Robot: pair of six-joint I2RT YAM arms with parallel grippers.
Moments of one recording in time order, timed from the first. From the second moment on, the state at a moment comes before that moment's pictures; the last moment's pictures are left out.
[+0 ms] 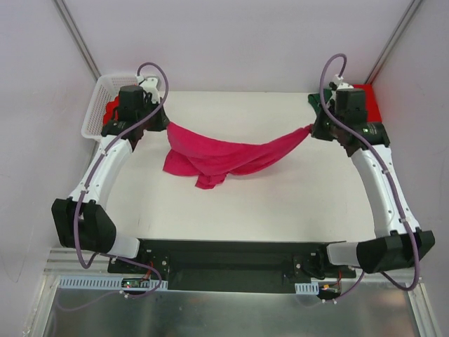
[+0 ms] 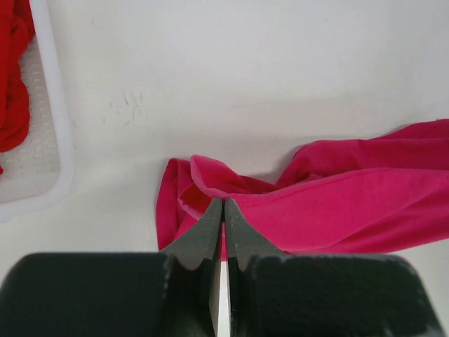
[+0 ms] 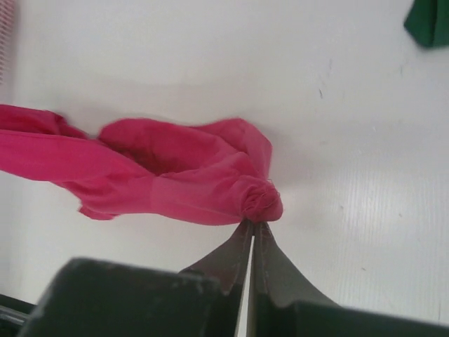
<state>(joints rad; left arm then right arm) -0.13 1.43 1.30 -0.44 0.21 -0.13 0.17 1.35 1.47 -0.87 0.03 0.27</state>
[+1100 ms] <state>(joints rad) -0.13 0.87 2.05 -0.90 0.28 -0.11 0.21 0.80 2.04 -0.83 -0.17 0.07</state>
